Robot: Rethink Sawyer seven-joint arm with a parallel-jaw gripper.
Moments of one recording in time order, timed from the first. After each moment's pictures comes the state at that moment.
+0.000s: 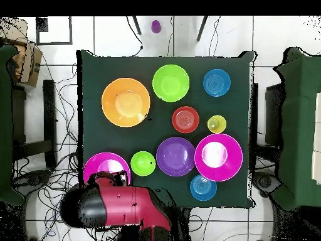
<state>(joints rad) 0.02 -1.08 -0.01 2.17 0.00 0.41 1.70</state>
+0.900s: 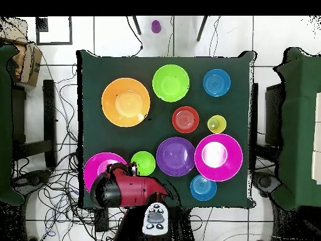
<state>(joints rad) 0.02 -0.73 -0.05 2.13 0.00 0.07 1.70</state>
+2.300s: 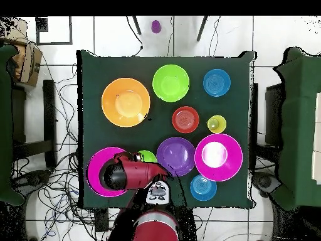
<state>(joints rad) 0.02 -0.57 -0.07 1.98 0.00 0.06 1.70</state>
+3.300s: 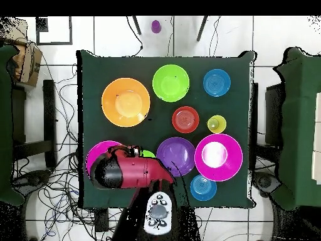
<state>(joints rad) 0.02 -0.78 -0.07 1.98 0.00 0.23 1.70</state>
